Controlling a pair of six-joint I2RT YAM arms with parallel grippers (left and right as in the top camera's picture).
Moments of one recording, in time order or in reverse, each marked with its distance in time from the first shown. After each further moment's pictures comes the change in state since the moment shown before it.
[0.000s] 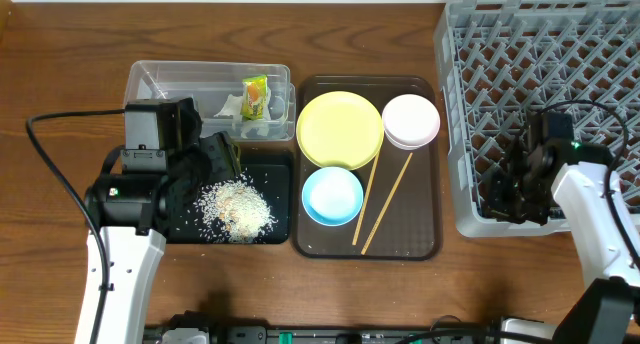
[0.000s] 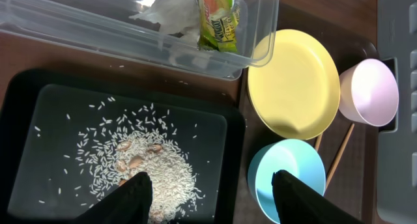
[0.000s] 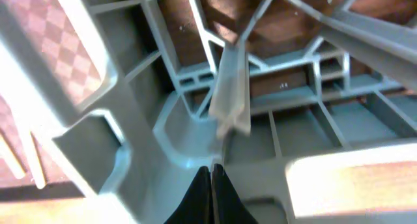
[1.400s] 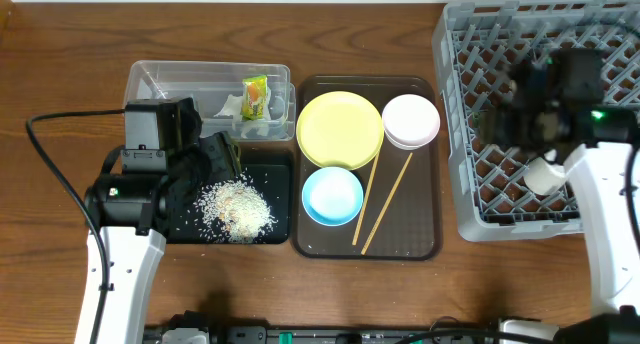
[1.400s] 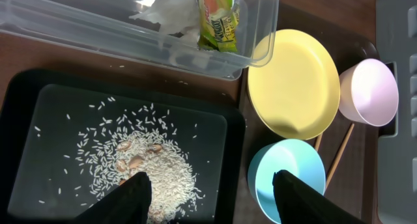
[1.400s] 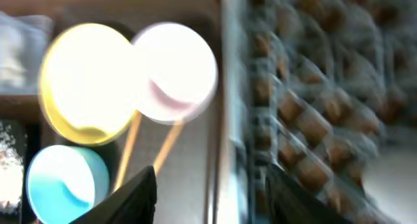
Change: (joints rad) left arm 0.000 0.000 0.000 0.000 0.000 0.000; right arm 0.120 -0.010 0.330 0.225 -0.124 -0.090
